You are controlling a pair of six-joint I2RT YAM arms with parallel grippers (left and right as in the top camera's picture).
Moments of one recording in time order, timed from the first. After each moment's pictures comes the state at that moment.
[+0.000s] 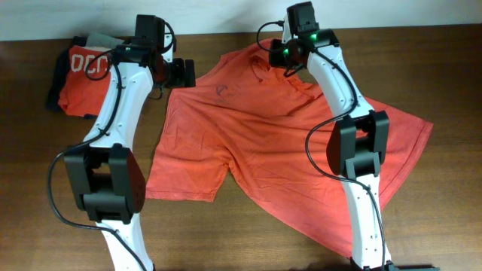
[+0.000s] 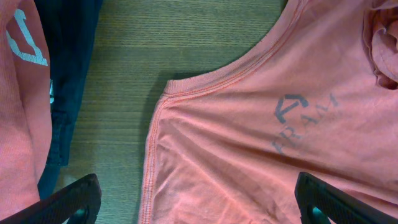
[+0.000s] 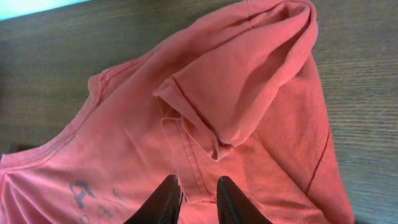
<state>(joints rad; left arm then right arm) -0.11 2.14 1.94 -0.91 0.06 -0.13 0.20 2.57 2.44 -0.86 -0.23 0.33</state>
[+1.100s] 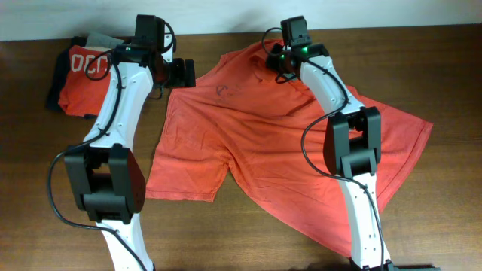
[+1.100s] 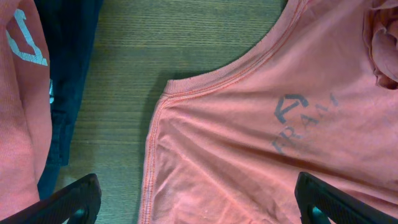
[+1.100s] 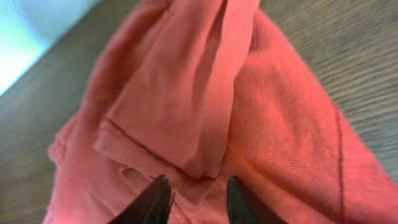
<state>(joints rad) -0.11 2.14 1.94 -0.91 0.06 -0.13 0.22 2.61 2.30 -0.65 -0.14 0.73</state>
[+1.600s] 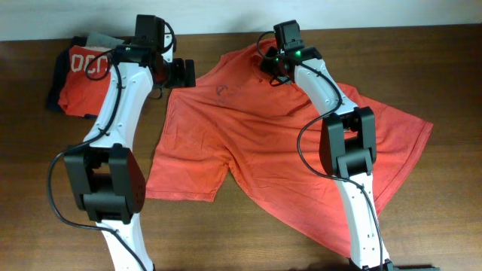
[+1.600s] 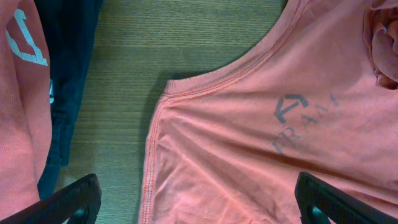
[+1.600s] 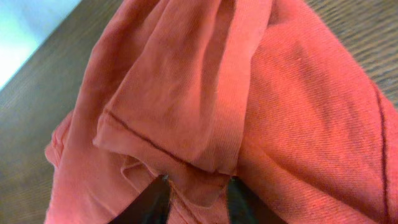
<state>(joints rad) -0.11 2.14 1.94 -0.91 0.06 -0.13 0.24 2.62 2.29 -0.63 -0.12 0.77</state>
